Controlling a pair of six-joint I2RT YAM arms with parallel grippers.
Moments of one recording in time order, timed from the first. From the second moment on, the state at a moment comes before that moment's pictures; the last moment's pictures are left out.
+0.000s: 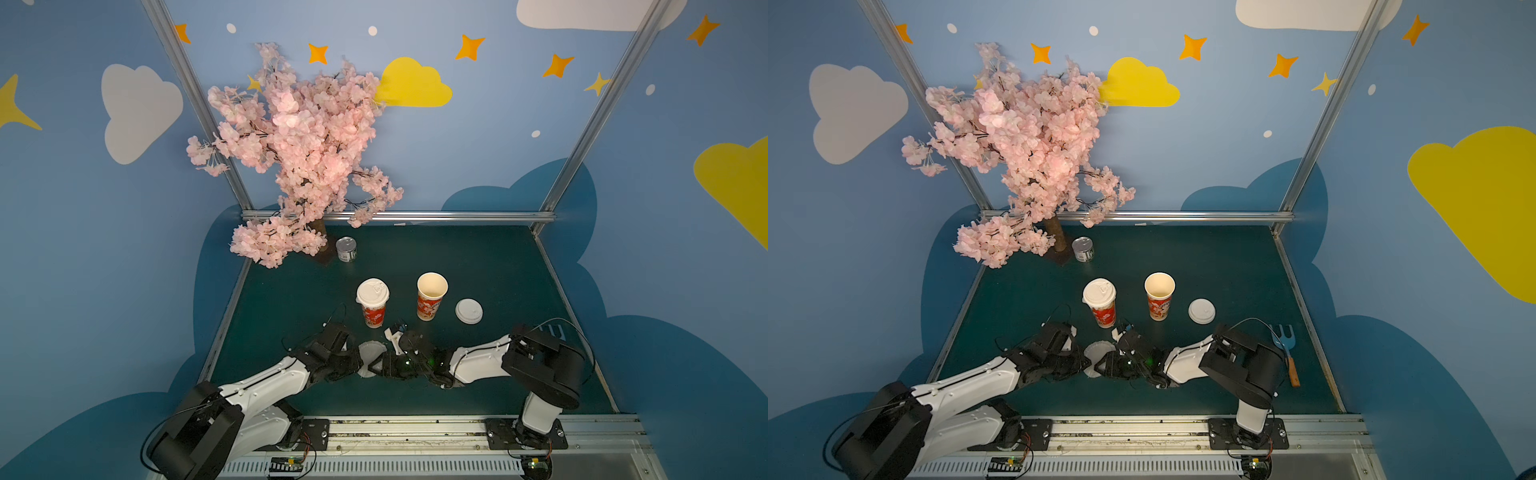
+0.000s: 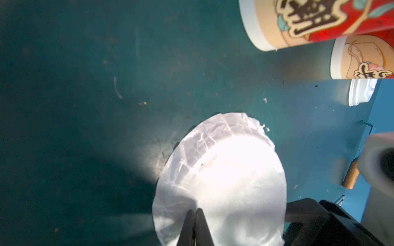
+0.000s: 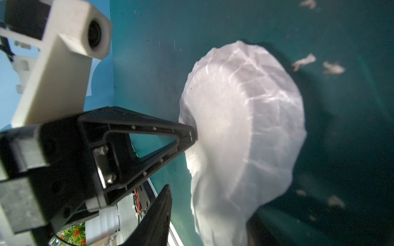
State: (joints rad) left arm -0.58 1.13 0.33 -0.21 0.26 -0.91; right arm 1.14 1.77 0.65 0.47 -0.26 1.11
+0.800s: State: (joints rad) left arm -0.58 1.06 0.31 -0.28 0.26 -0.91; right arm 1.09 1.71 0.65 0.41 -0.19 1.09
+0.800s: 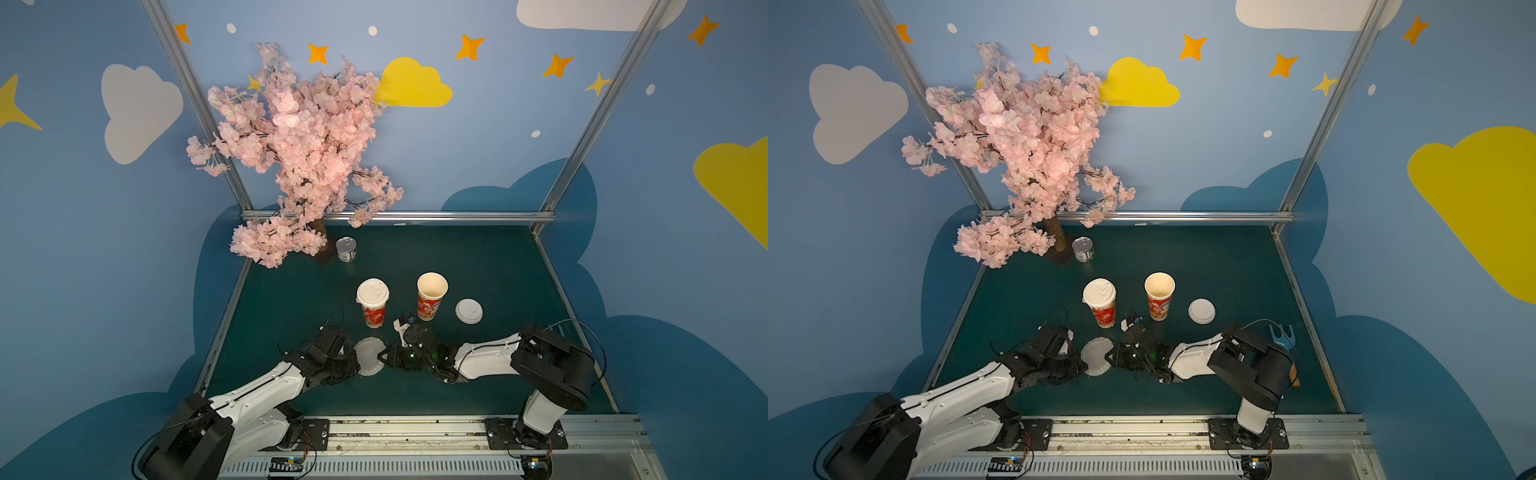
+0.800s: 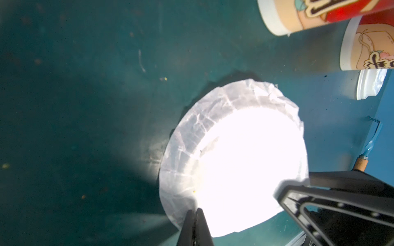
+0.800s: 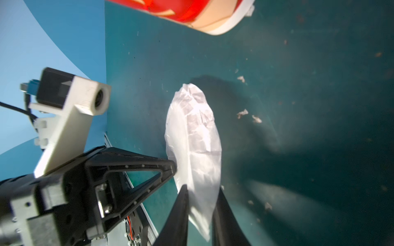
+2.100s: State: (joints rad) left arm -0.36 0.80 0.78 -0.80 0.15 -0.77; right arm 1.05 1.14 0.64 -0.07 -0.20 0.99
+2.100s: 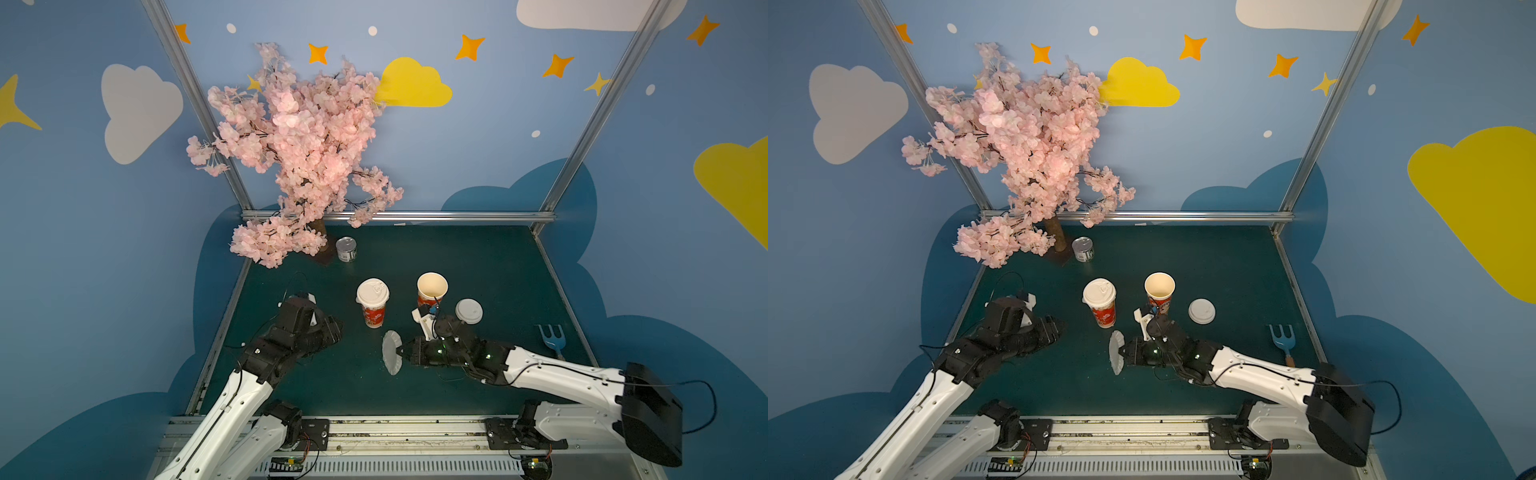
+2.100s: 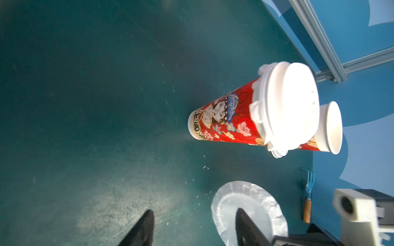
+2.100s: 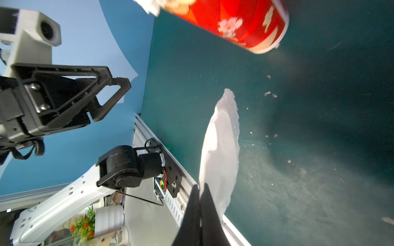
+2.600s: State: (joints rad) left arm -0.36 1.08 1.10 -0.77 0.22 -0.64; right arm 0.70 0.97 0.89 -0.30 -0.24 0.84
